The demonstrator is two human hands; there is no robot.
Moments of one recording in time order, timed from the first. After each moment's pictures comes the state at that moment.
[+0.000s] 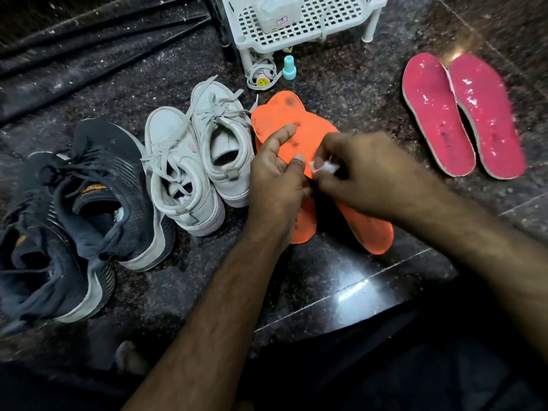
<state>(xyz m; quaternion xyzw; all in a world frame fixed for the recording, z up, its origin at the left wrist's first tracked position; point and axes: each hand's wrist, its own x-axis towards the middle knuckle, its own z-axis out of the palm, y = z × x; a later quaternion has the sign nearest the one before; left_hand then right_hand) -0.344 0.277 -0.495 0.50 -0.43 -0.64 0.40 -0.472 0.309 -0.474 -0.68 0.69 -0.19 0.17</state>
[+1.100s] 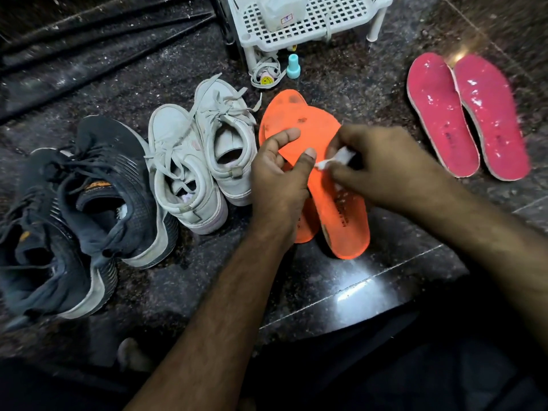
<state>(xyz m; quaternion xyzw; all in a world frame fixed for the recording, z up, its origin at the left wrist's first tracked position) -0.342 0.272 -0.515 0.50 -0.41 -0.63 0.43 -0.480 0.309 -0.472 -0.66 0.70 -0.19 0.18</state>
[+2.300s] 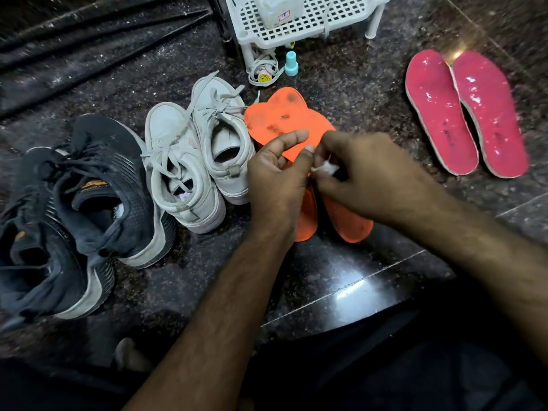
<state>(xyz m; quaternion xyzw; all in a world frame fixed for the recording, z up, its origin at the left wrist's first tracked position) -0.344 0.272 -0.519 0.51 -0.42 -0.61 0.44 -0.467 0.315 -0.475 -0.68 0.68 -0.20 0.17</state>
